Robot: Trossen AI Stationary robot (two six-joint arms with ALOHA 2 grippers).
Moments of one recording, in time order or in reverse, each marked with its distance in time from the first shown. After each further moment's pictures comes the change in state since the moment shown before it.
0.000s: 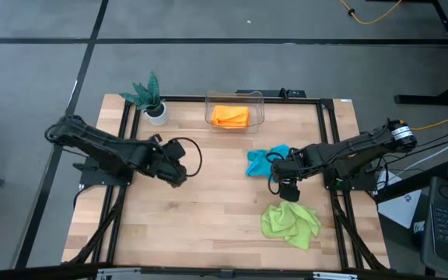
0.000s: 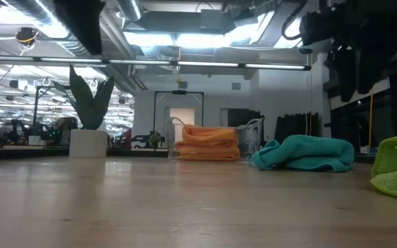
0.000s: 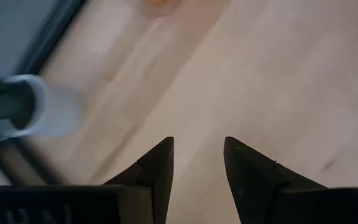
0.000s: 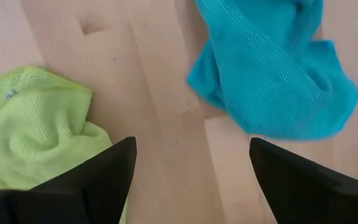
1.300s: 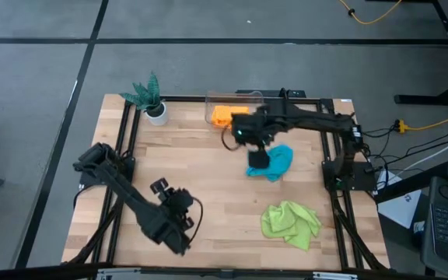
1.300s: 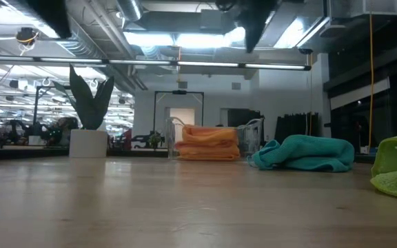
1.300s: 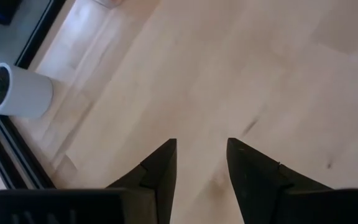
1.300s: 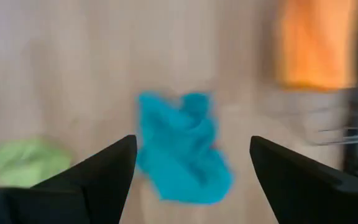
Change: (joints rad) left arm -0.397 0.479 0.344 -0.228 -0.073 -0.473; right arm -0.310 0.528 1.032 -0.466 -0.002 -0.487
